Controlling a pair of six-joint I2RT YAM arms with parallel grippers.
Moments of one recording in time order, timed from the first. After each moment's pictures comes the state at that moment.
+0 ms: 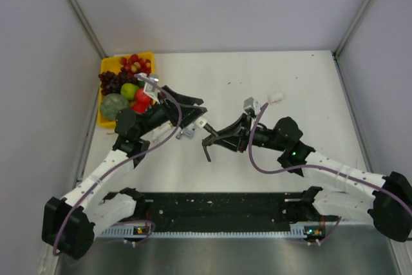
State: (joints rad) left arm -0.41 0.97 0.62 0.75 0.68 -0.88; right arm 0.82 1.04 0.56 0.63 -0.54 0.38
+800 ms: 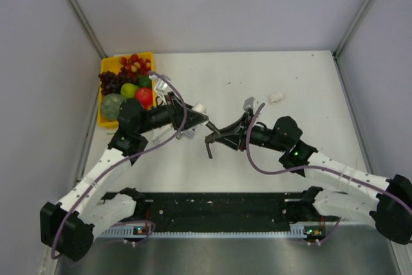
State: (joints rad) left arm -0.41 0.96 0.74 0.34 0.80 -0.76; right arm 0.82 1.01 0.57 0.51 -0.47 0.31
